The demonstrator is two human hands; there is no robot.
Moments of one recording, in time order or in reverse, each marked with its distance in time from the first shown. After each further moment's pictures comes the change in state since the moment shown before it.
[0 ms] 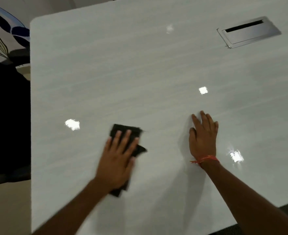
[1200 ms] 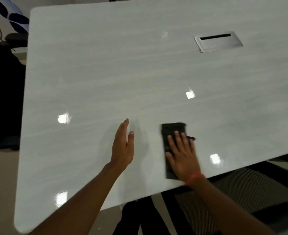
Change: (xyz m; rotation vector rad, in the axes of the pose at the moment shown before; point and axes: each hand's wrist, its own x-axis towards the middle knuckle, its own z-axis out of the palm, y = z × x) left_hand -0.007 0.149 -0.013 -0.993 0.214 -0.554; right_hand -0.132 0.069 -0.067 -0.304 -0.346 -0.322
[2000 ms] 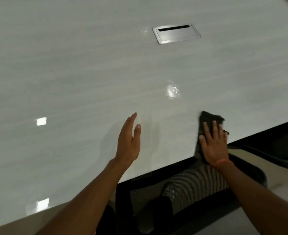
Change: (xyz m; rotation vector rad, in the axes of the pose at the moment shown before) left_hand -0.040 0.097 0.171 -0.096 -0.098 0.086; right_hand -0.060 0.267 -0.051 0.052 -0.035 0.424
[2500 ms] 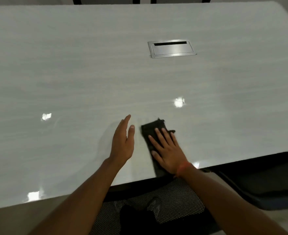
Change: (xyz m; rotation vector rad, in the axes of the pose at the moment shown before) left_hand 0.036 0.042 0.094 0.054 0.168 -0.077; right_hand 0.058 -0.019 -0.002 -0.119 -0.022 -0.779
